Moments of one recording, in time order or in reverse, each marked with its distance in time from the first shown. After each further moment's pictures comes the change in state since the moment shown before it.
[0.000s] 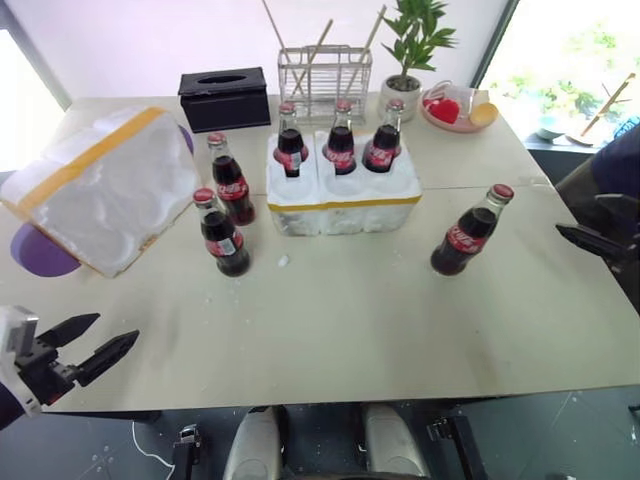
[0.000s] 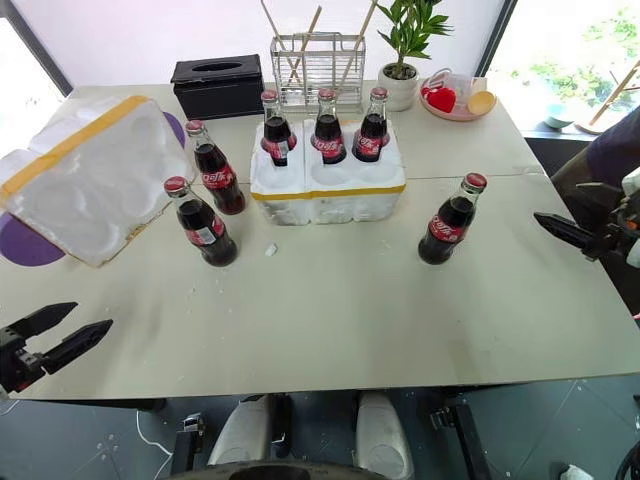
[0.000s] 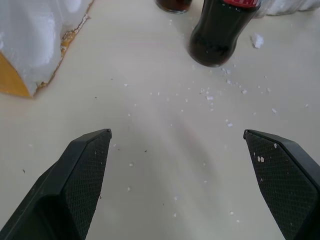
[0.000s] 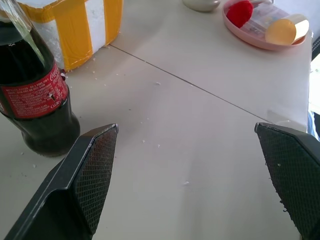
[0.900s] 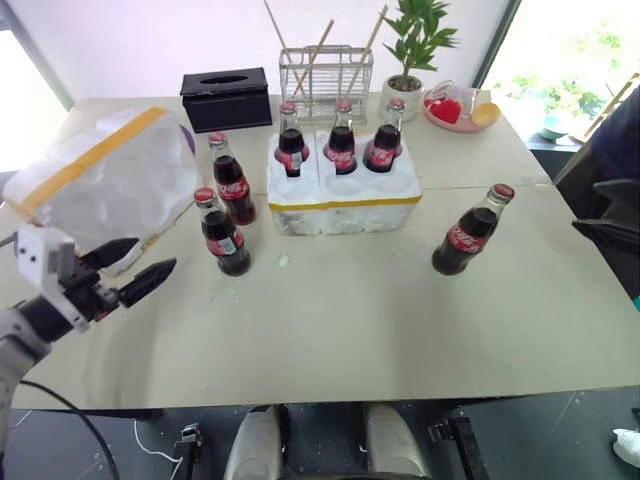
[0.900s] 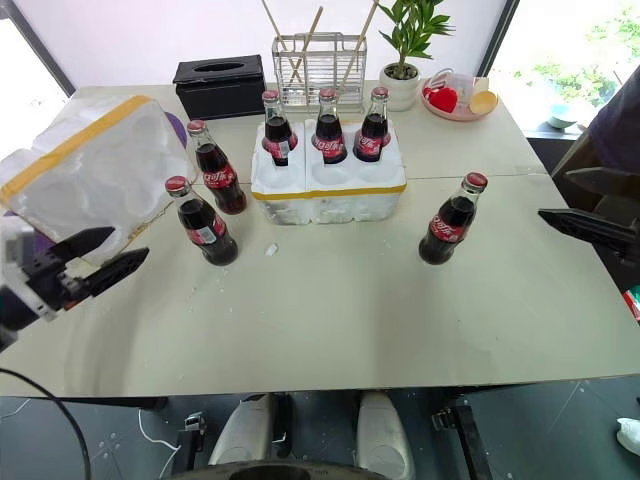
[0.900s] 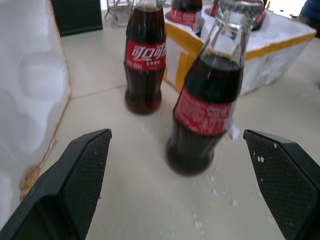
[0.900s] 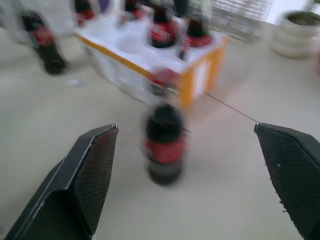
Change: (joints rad) left arm -0.500 0.055 -0.250 0.101 0.024 0.015 0.060; right arm 0.164 -0.118 -0.308 -0.552 0.406 0.559 0.227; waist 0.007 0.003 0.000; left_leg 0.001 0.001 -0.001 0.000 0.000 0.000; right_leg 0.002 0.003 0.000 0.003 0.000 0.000
